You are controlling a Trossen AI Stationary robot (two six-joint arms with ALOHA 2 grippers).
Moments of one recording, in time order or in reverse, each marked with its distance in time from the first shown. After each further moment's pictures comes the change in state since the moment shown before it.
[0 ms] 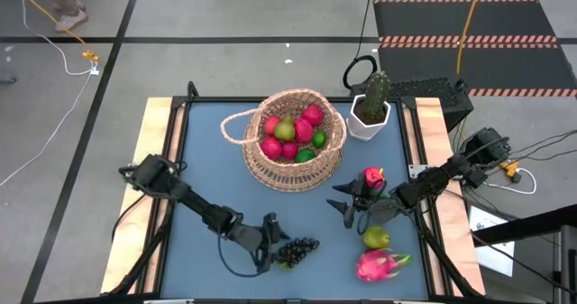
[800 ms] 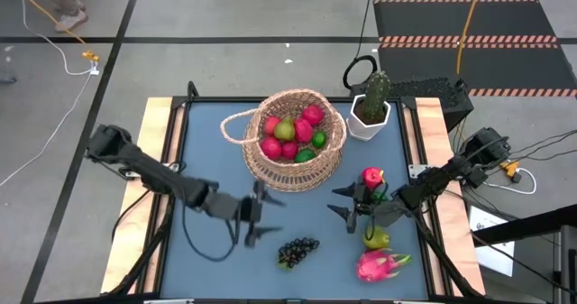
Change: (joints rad) left arm 0.082 -0.521 -0.002 -0.322 -0.100 0.493; right arm 0.042 0.000 0.000 0.058 0.003 -0.114
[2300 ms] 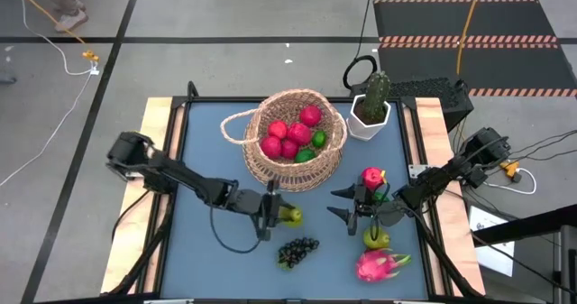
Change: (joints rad) left arm 0.131 0.231 -0.037 0.161 0.150 -0.002; right arm 0.016 0.000 0.000 0.077 -0.003 -0.020
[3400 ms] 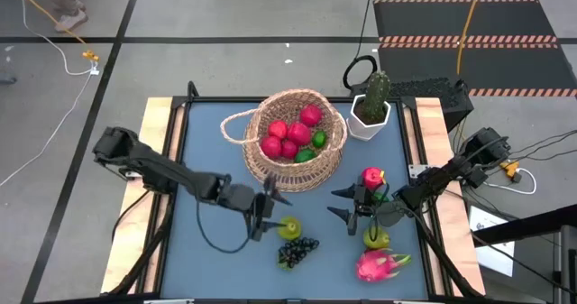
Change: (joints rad) left arm -0.009 -0.151 0.055 -0.213 0.059 0.077; right arm 0.000 0.000 0.000 -0.023 0.000 -0.008
